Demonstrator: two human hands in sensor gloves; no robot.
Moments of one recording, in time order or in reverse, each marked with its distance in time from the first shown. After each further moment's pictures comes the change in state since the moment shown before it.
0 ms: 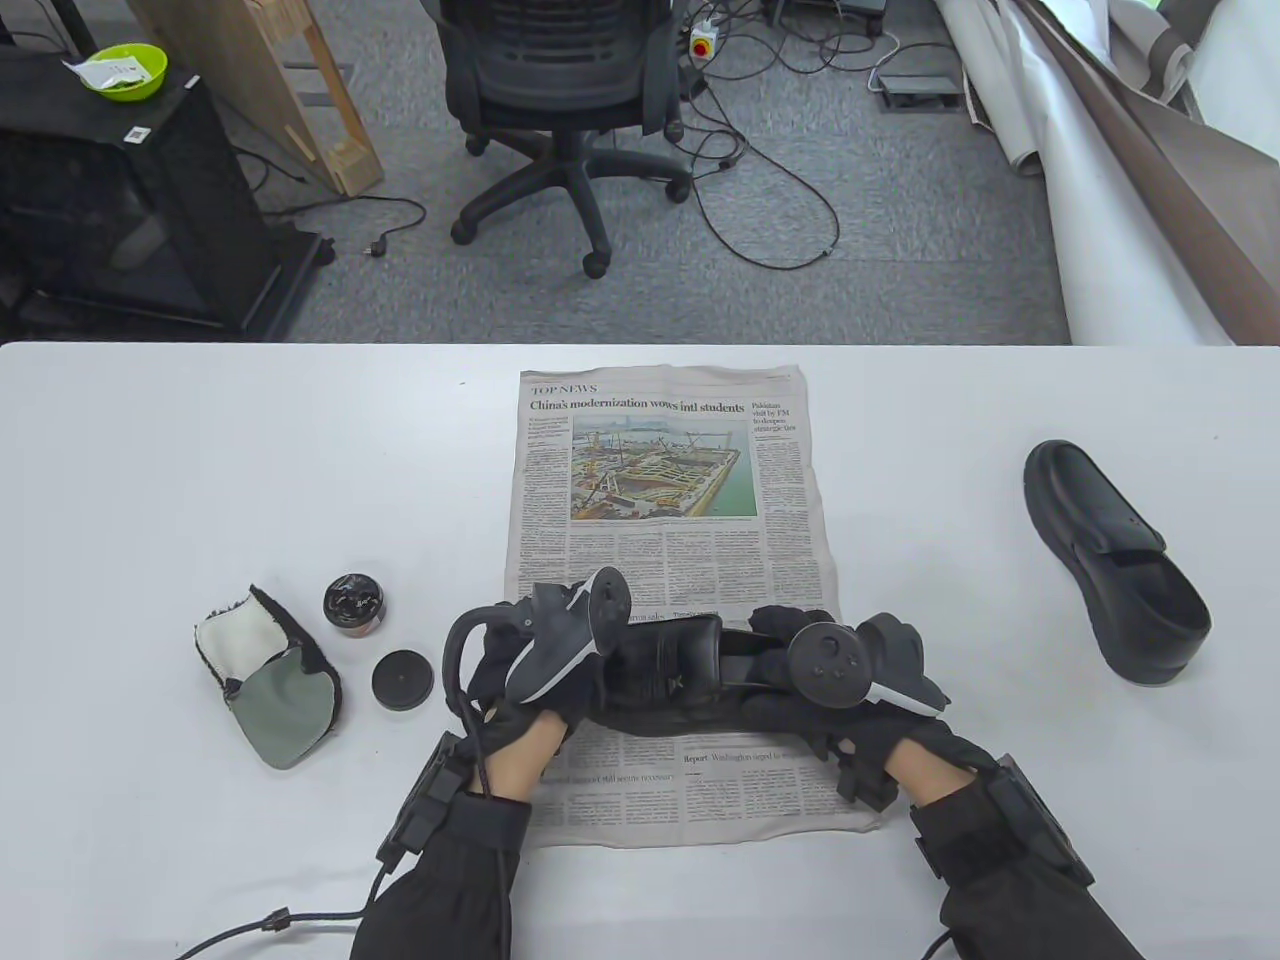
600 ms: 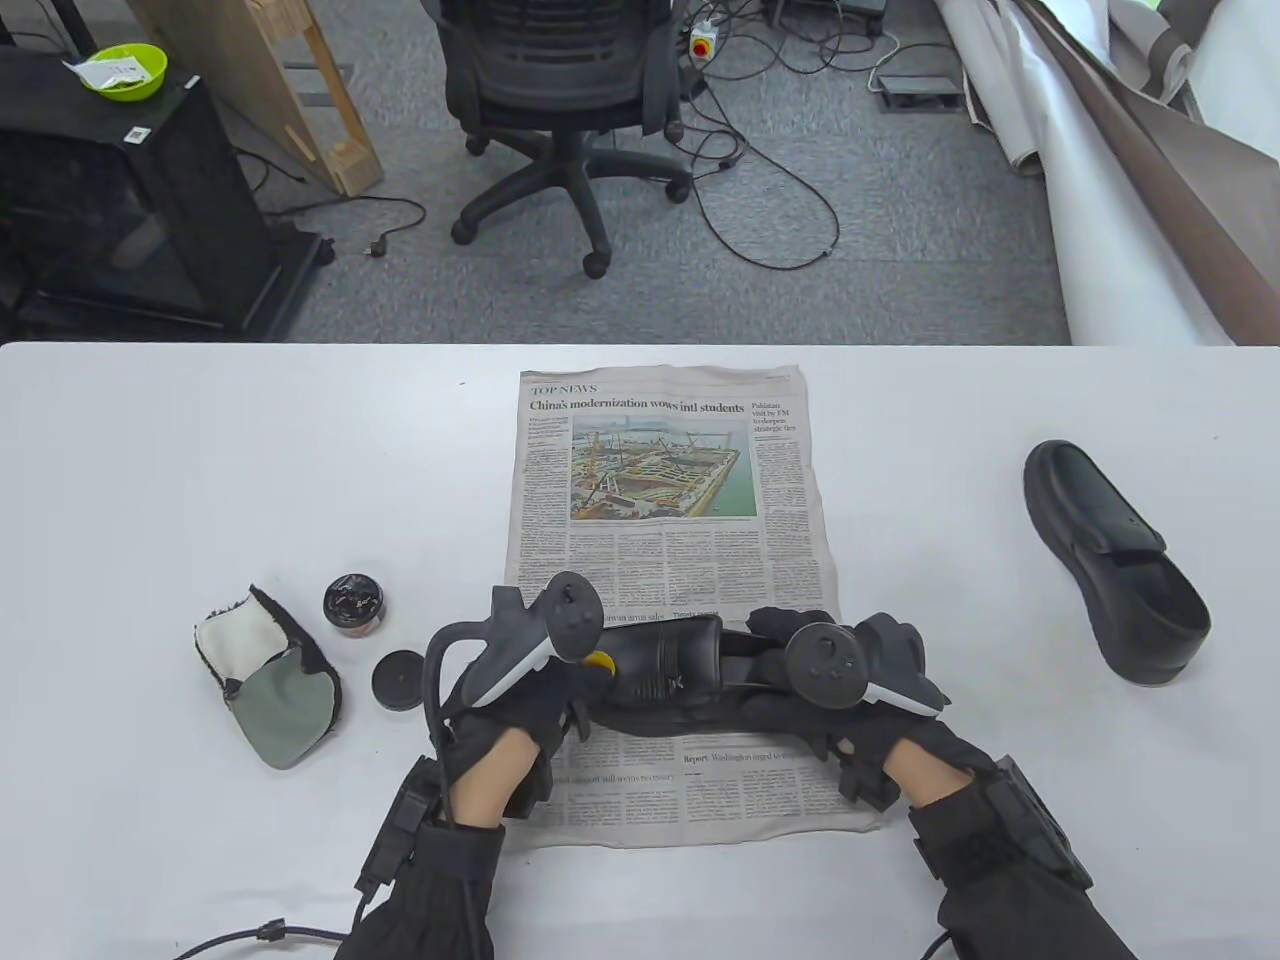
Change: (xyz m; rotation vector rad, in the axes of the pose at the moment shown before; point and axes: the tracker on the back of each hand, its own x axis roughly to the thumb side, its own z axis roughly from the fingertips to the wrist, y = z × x) left_hand -0.010 0.003 0.018 -0.232 -0.121 0.215; right_hand 0.000 -0.001 0.000 0.013 0.004 0.023
